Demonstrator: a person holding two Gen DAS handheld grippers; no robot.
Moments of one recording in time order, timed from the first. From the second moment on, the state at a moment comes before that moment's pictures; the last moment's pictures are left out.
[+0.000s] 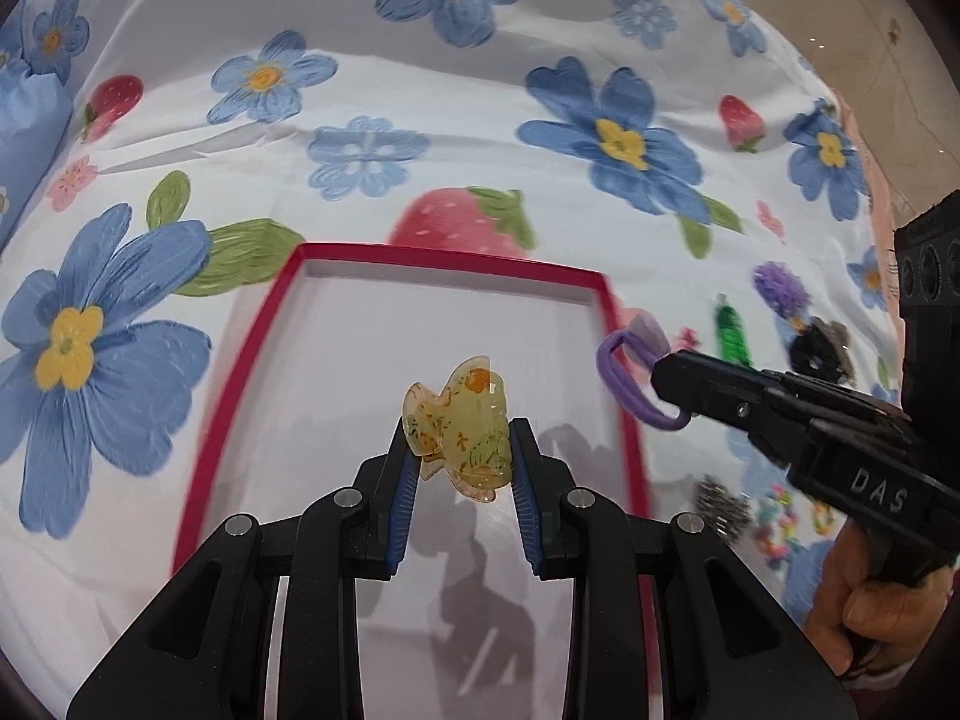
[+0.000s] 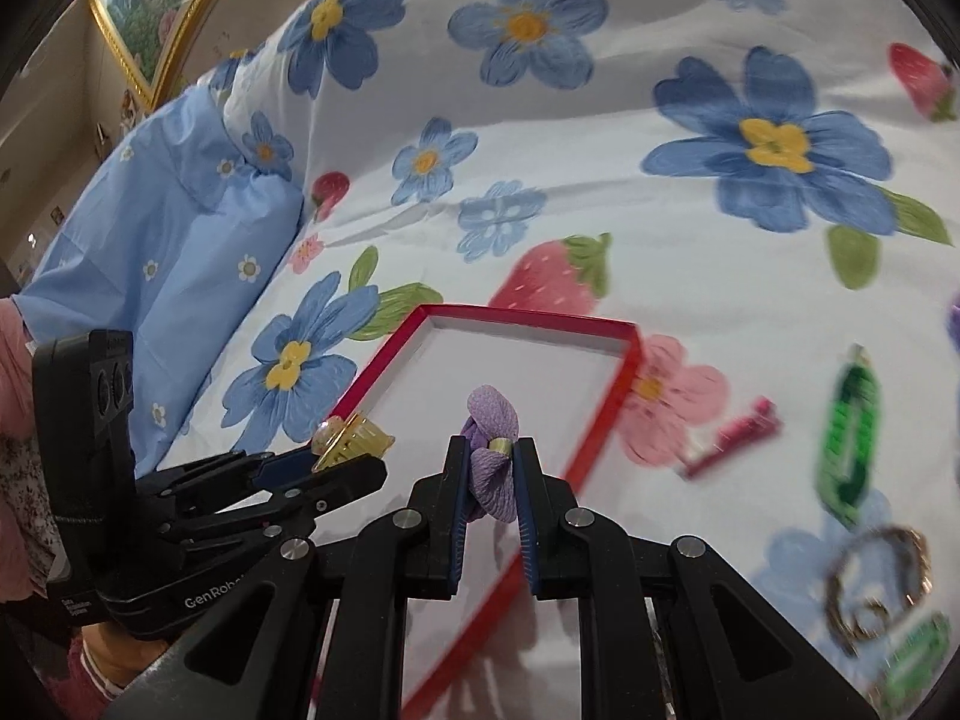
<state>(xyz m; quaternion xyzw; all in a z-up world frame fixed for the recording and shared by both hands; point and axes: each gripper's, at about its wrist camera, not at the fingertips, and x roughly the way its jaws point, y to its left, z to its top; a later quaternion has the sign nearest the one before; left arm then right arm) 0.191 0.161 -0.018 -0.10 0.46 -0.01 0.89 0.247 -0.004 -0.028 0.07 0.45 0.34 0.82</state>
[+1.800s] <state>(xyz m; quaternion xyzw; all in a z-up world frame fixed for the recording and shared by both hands) 0.191 0.124 -0.003 -0.12 0.45 -0.02 0.88 0.256 -0.099 -0.033 0.10 0.46 0.25 0.84</state>
